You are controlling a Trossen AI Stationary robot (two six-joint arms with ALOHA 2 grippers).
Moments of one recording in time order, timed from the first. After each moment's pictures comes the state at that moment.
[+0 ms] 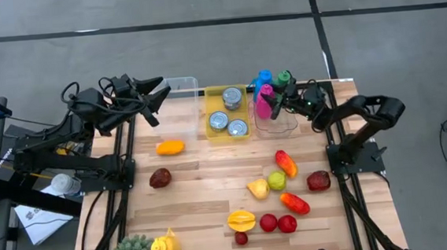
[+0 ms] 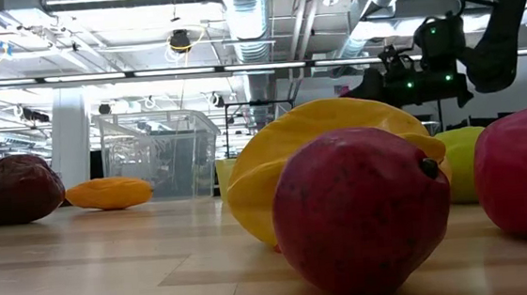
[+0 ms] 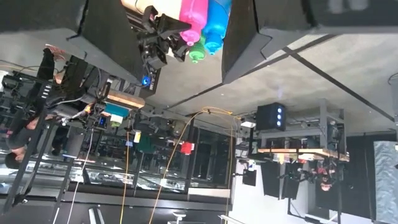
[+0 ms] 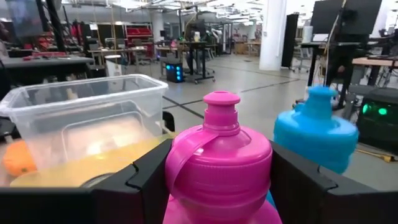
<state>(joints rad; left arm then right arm) 0.17 0.84 1.08 -0.10 -0.42 -0.11 -0.74 1.54 0.32 1.26 -0.16 0.03</state>
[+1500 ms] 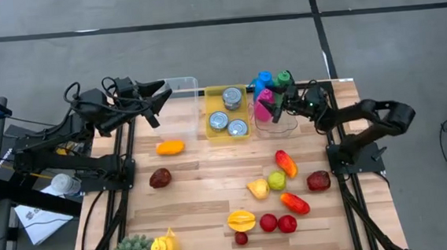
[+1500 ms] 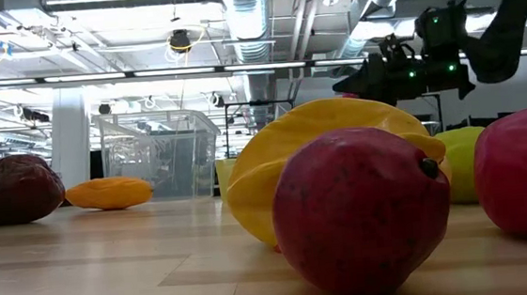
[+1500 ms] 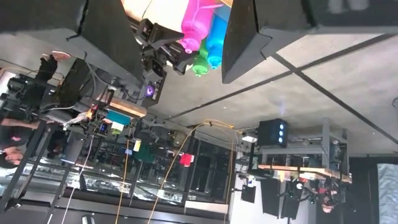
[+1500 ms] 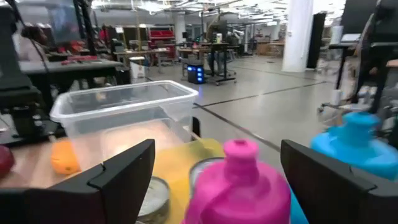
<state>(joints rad) 0.16 0.84 1.08 -0.17 -0.42 -0.19 -0.70 1.43 0.32 1.16 -0.21 0.04</state>
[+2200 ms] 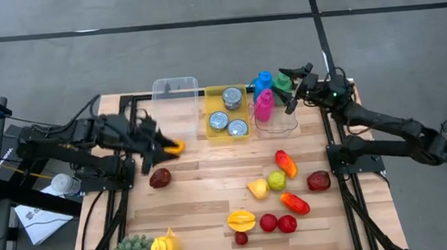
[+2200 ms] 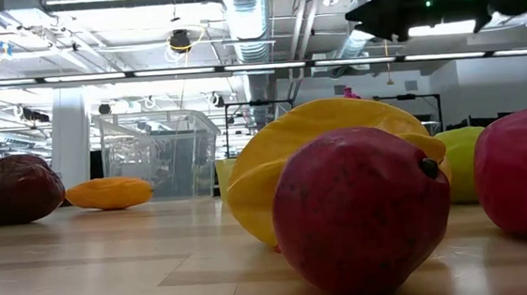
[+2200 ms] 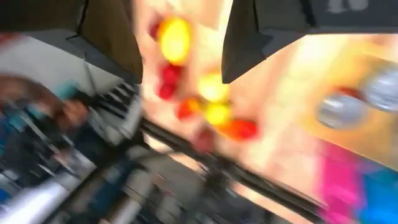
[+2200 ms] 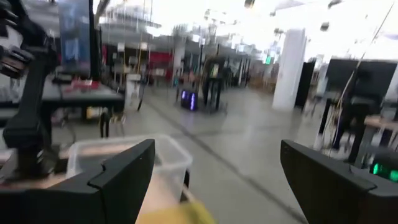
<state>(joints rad) -0.11 0.87 1.08 -0.58 -0.04 -0.51 -0.68 0.91 0.51 0.56 -0.19 -0.08</state>
